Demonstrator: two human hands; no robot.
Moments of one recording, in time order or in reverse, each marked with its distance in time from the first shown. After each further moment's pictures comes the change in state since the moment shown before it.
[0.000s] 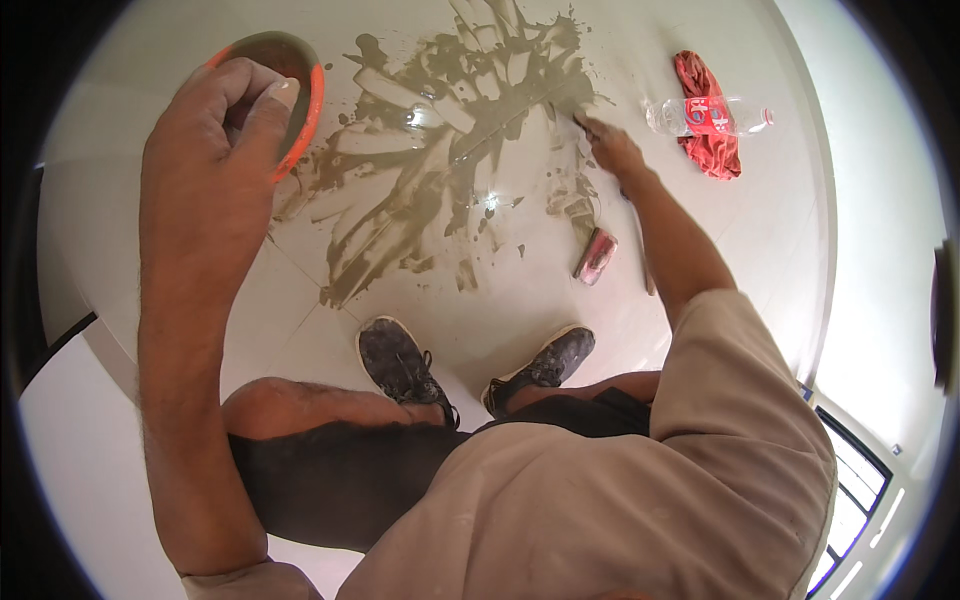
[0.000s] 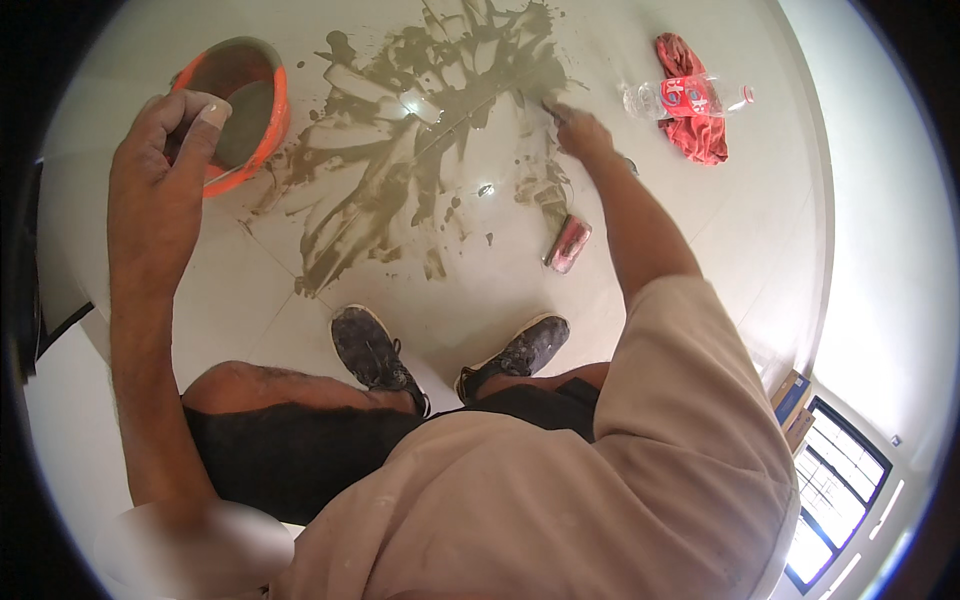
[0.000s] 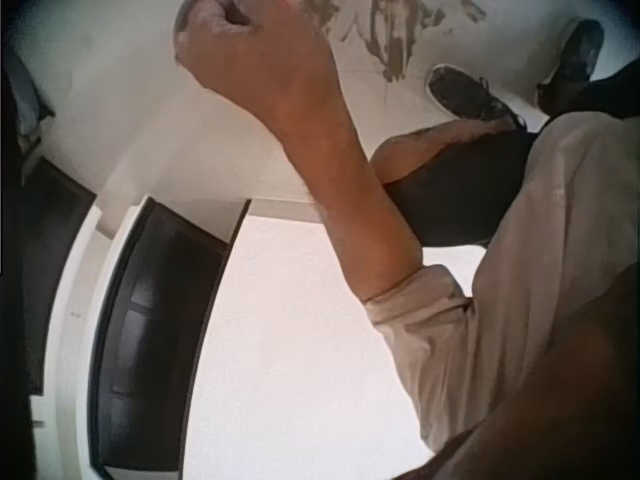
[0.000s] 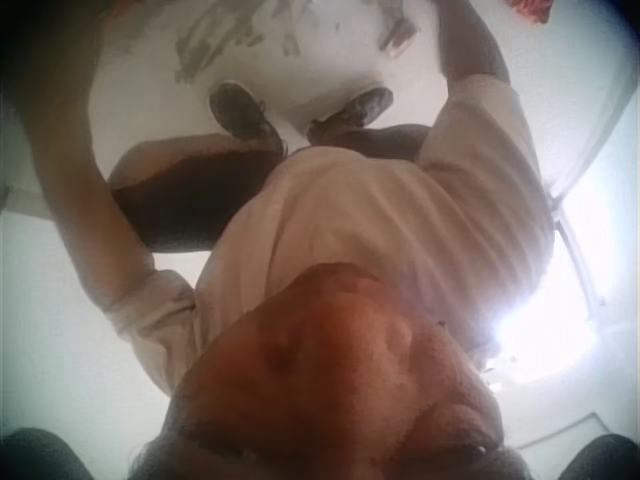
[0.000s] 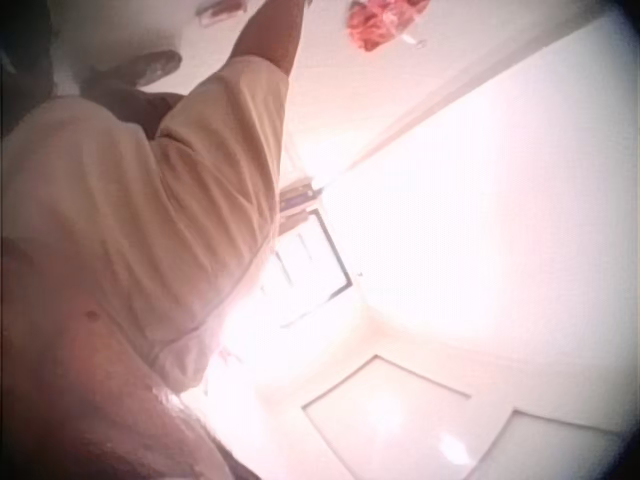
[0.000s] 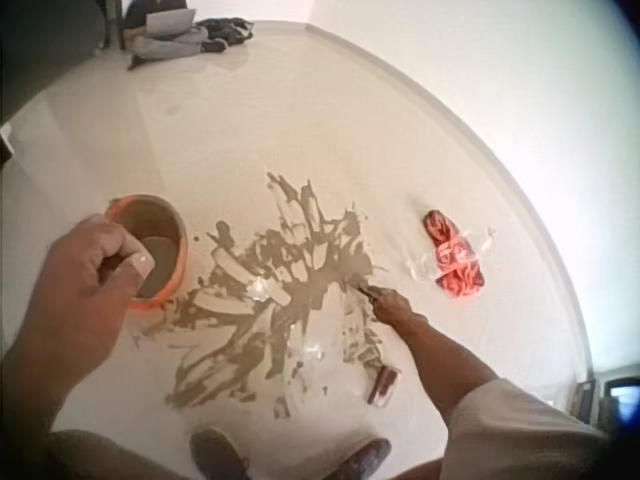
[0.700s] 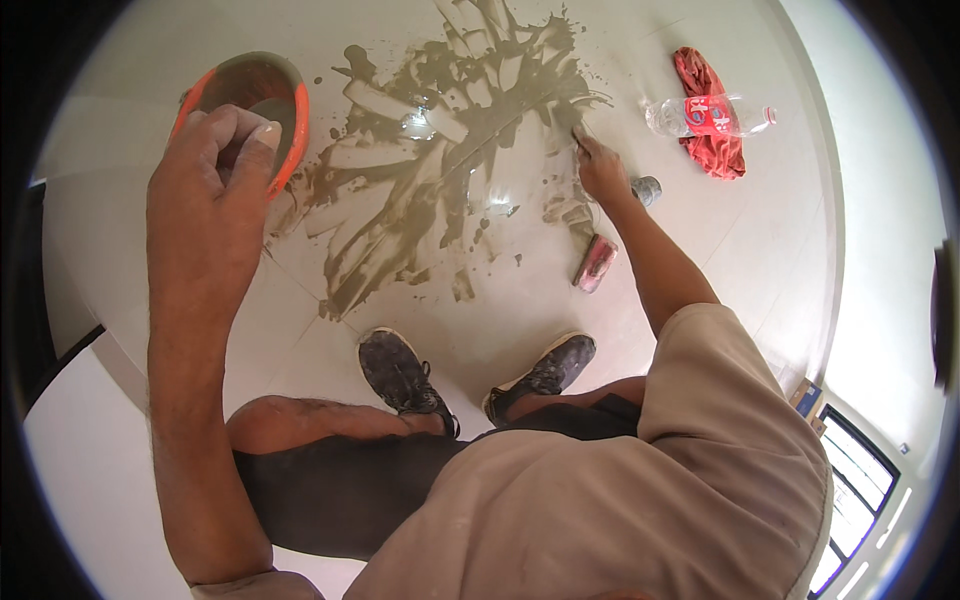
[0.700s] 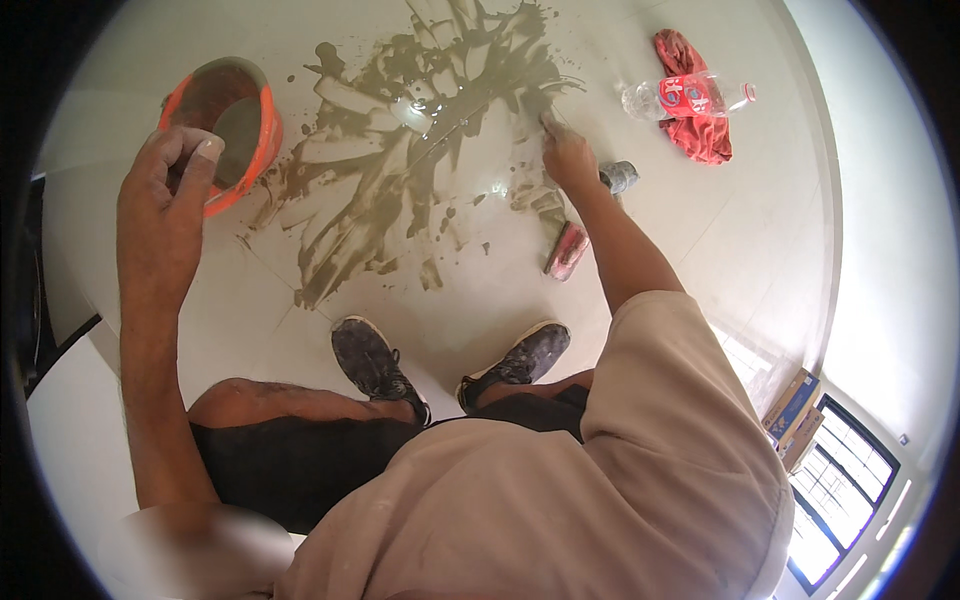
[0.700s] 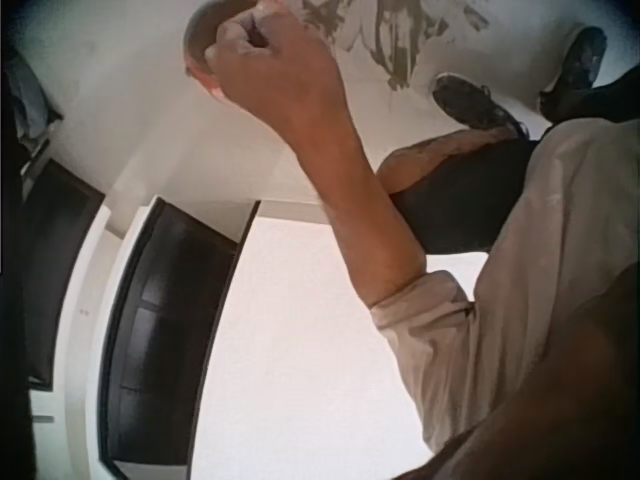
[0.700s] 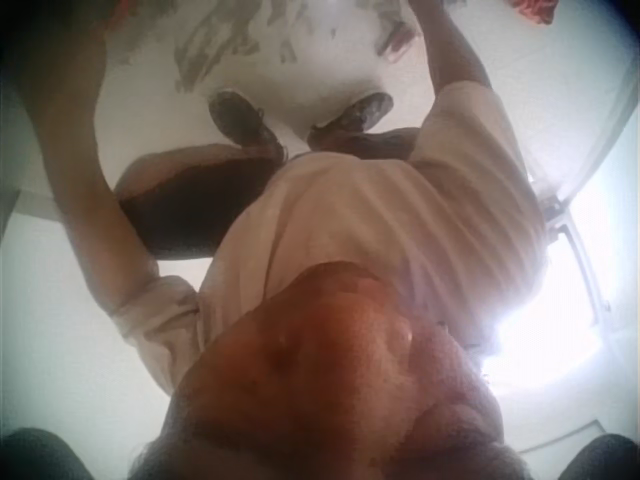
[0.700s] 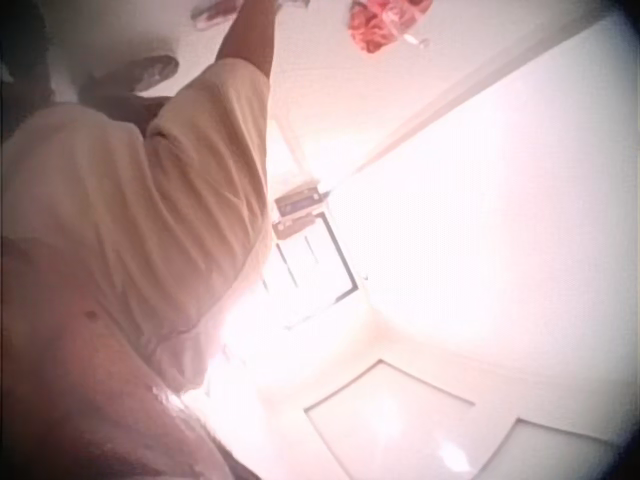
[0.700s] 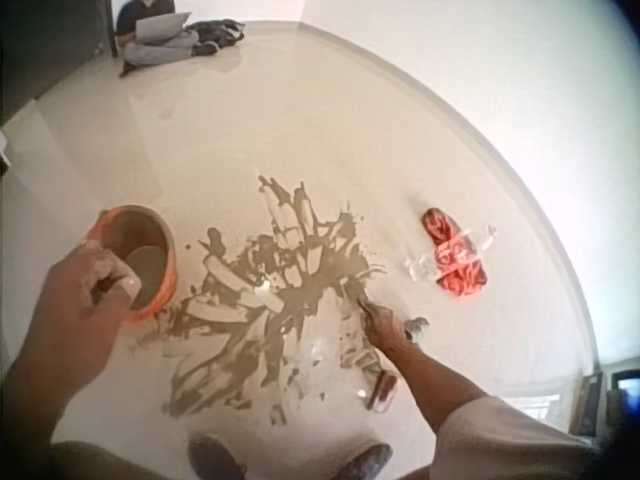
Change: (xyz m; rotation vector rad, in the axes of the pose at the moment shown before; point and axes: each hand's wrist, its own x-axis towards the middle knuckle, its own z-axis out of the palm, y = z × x) left_hand 0.010 0.001 0.012 0.139 -0.094 -0.074; right_hand -0.025 0.001 0.031 0.253 0.178 0.115
